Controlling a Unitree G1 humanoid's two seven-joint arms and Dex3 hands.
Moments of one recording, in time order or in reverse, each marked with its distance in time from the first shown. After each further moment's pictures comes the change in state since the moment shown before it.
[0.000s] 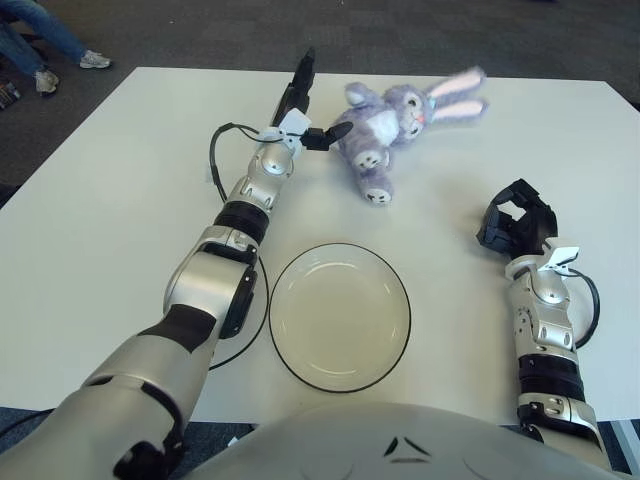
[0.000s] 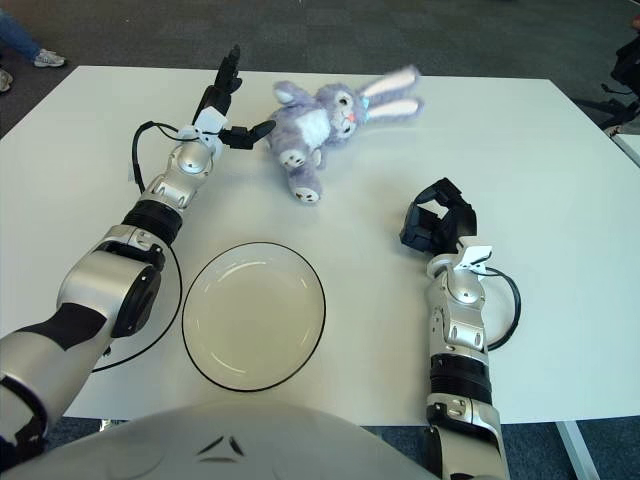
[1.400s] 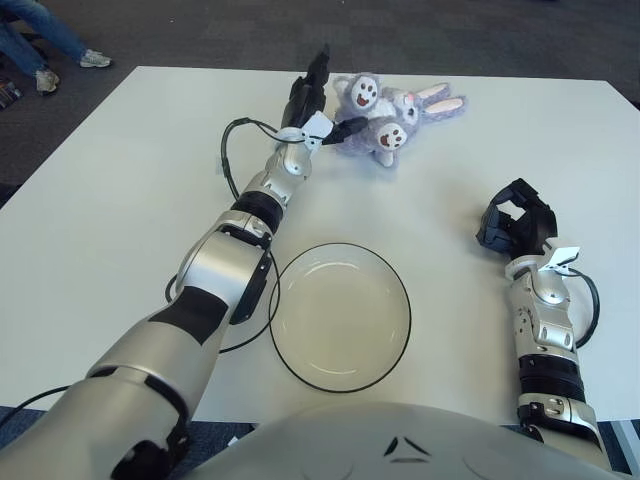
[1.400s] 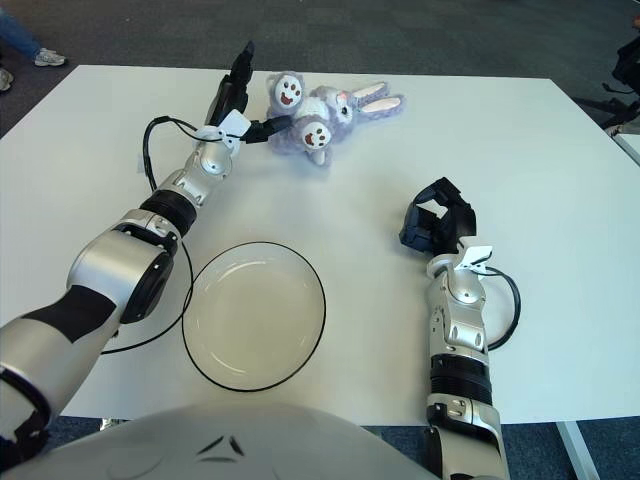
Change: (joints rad) left arm -0.060 -0.028 -0.058 0.113 0.065 -0.063 0.150; right arm 0.007 0.001 -0.001 -0.006 0.008 0.000 0.011
